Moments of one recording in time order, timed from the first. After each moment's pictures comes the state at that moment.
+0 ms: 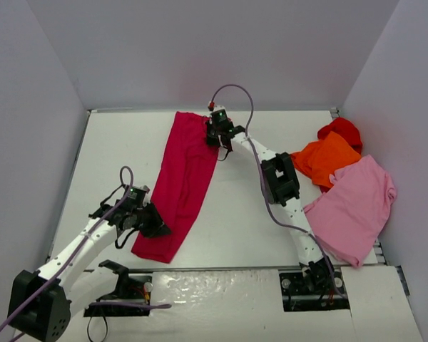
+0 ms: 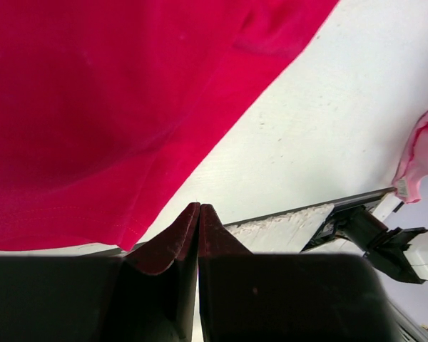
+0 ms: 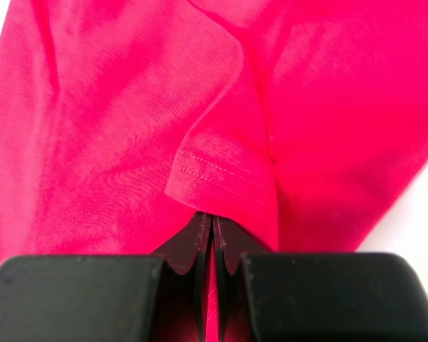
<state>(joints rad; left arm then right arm) -0.37 0.98 0.57 -0.68 0.34 -0.90 0.51 2.58 2.18 -0.31 -0.01 0.38</state>
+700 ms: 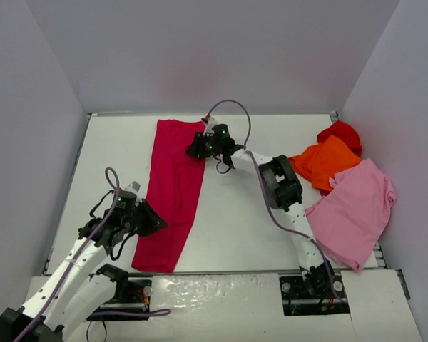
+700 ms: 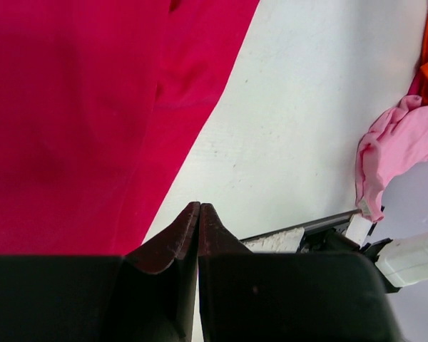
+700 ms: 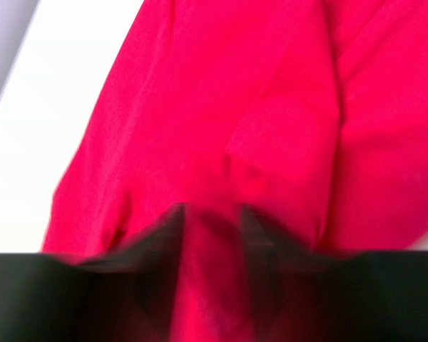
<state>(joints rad) -0.37 0.76 0.56 -0.63 0.25 -0.93 0.53 2.51 1.84 0.25 -0.42 0.47</state>
